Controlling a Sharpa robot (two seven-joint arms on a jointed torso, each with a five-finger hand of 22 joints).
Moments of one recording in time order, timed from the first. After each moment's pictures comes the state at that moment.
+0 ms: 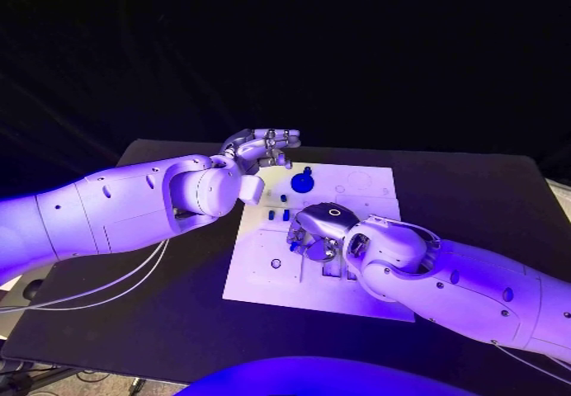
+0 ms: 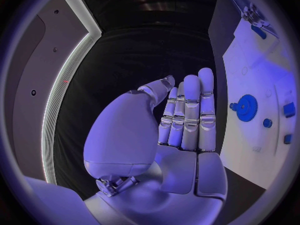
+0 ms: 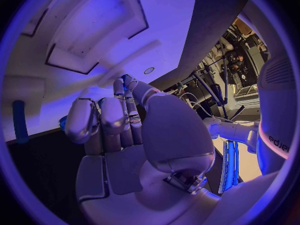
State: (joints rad) left arm 1.20 -0.83 -0.01 1.51 0.14 -0.33 0.29; left_hand 1.37 -0.16 0.51 -0.02 0.10 1.04 0.19 0.09 0.07 1.15 0.11 0.14 0.09 1.19 0.02 0.92 0.51 0.17 1.19 0.11 0.55 0.93; right arm 1.04 -0.53 -0.04 1.55 -1.74 -0.18 -0.18; right_hand 1.34 -0.04 0.45 -0.11 0.06 1.15 0.13 0.10 0.09 1.22 0.06 0.12 0.10 1.46 -0.02 1.11 1.01 0.11 1.31 0.08 1.31 1.14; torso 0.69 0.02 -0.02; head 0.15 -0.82
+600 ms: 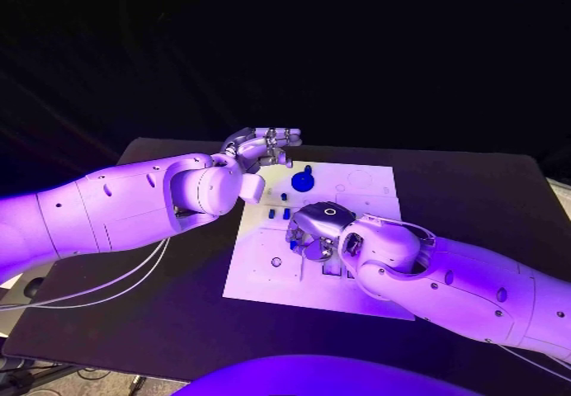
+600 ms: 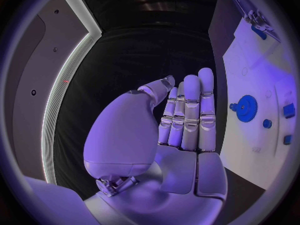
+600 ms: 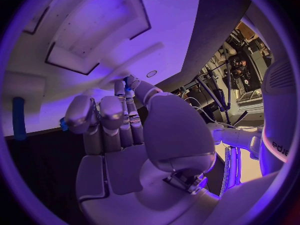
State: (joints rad) left arm 1.20 -0.82 -0.01 1.51 0.14 -0.33 0.29; left_hand 1.37 -0.16 0.50 -0.02 0.10 1.04 0.19 0.10 0.07 1.15 0.11 0.15 0.09 1.19 0.02 0.92 0.50 0.17 1.19 0.11 0.55 0.92; right arm 1.04 -0.51 -0.04 1.55 -1.79 -0.15 -0.23; right_hand 1.27 -0.10 0.41 -0.08 0.08 1.08 0.15 0.07 0.08 1.15 0.08 0.08 0.08 1.47 0.00 1.06 0.95 0.11 1.26 0.11 1.25 1.05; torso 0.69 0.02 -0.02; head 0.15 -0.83
